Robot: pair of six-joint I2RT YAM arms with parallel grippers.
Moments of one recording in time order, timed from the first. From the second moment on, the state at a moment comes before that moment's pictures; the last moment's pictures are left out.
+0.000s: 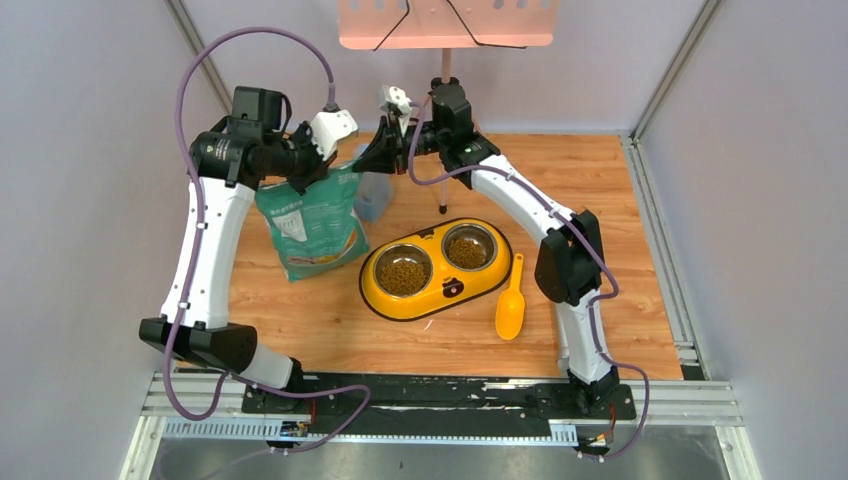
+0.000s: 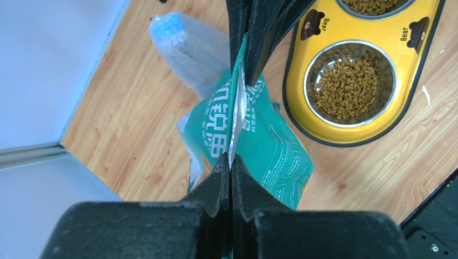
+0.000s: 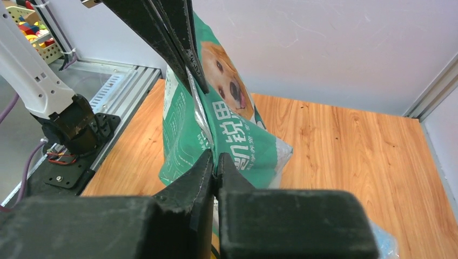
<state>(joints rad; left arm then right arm) -0.18 1.48 1.92 -1.25 0.40 0.75 0.61 2.16 2.07 0.12 -1.15 -0.01</state>
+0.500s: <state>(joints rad) -0.20 1.51 1.94 -1.24 0.41 0.73 0.61 2.15 2.07 0.11 -1.17 0.03</state>
